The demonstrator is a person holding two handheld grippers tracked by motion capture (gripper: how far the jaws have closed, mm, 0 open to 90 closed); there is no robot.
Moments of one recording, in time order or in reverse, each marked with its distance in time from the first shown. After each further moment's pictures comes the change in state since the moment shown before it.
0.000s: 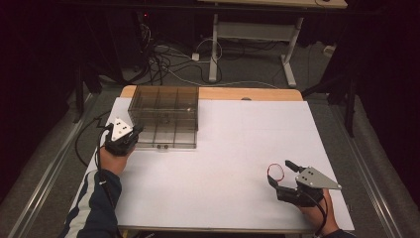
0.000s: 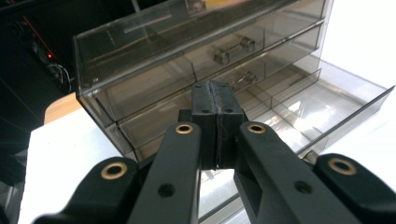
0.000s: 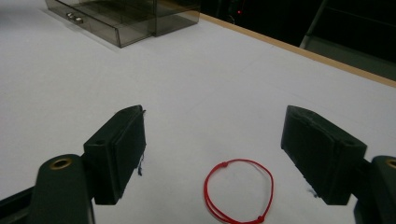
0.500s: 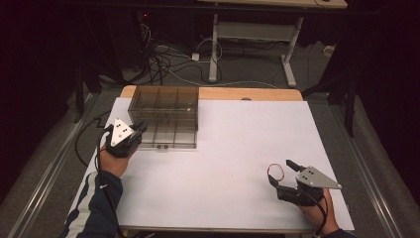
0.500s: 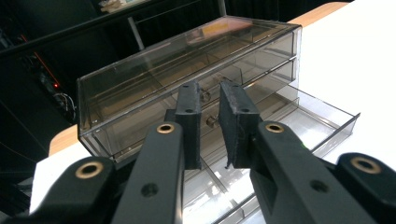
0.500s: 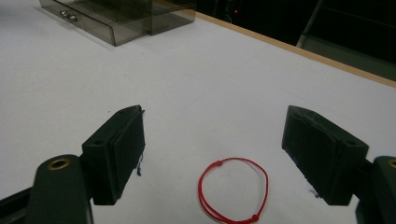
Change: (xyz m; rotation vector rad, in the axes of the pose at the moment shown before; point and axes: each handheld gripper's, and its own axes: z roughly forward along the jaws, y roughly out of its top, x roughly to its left) left arm -0.013 0.011 -0.014 -0.099 0.001 0.043; right arm -0.002 -0.001 0.001 -0.003 -0.016 -0.003
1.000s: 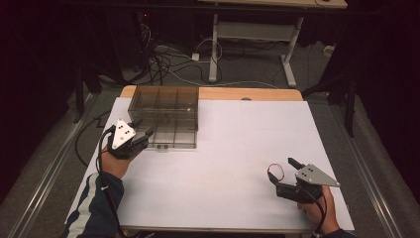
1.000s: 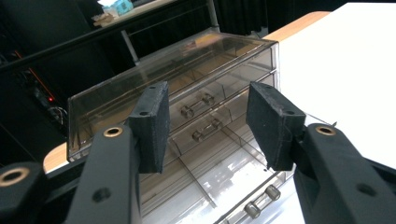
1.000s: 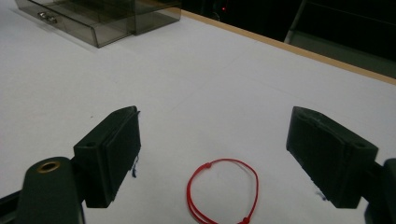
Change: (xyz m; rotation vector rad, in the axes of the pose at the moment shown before) left arm -0.011 0.009 -0.005 -0.027 -0.022 0.033; right arm -0.002 0.001 0.006 0.008 -0.048 0.035
